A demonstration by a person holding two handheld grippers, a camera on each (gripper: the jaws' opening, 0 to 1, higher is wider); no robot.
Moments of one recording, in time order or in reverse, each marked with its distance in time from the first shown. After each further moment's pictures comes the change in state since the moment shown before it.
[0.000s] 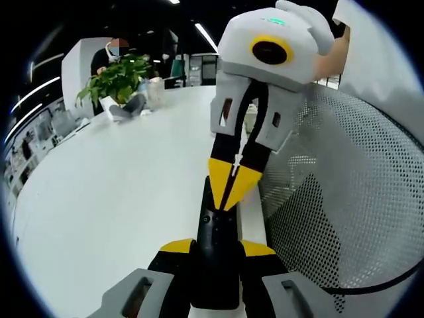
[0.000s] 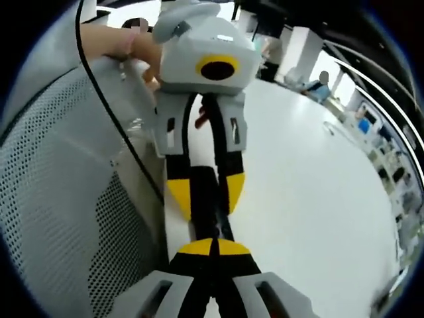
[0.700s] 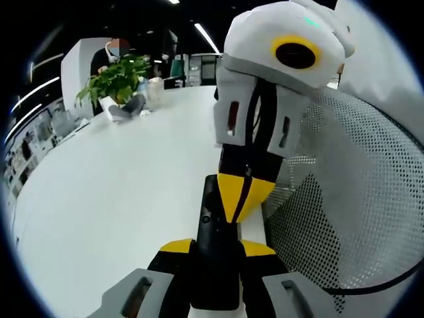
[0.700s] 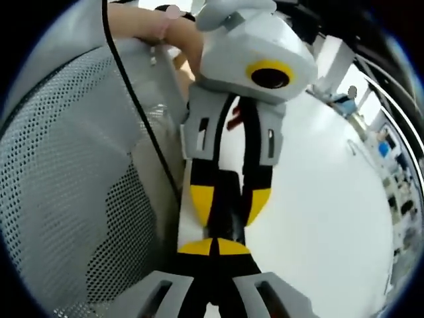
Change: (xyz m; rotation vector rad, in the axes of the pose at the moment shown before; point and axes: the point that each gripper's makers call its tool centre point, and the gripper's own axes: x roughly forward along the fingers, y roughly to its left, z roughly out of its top) left arm 0.001 -0.001 0.001 0.004 -0.001 -0.004; right arm 0.007 0.006 0.001 -0.202 0.106 0.057
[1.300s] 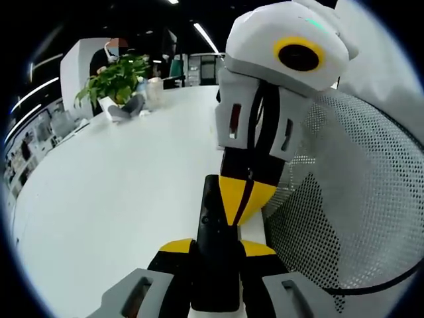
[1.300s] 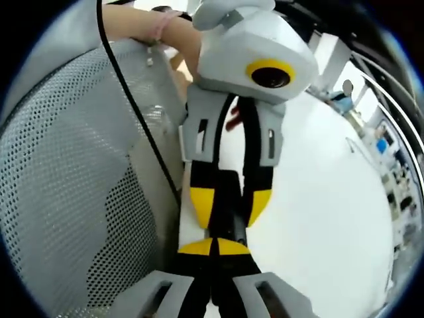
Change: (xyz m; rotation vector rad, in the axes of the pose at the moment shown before) left arm 0.000 0.000 0.000 0.000 0.002 -0.001; right arm 0.000 0.000 0.000 -0.065 0.029 -0.043
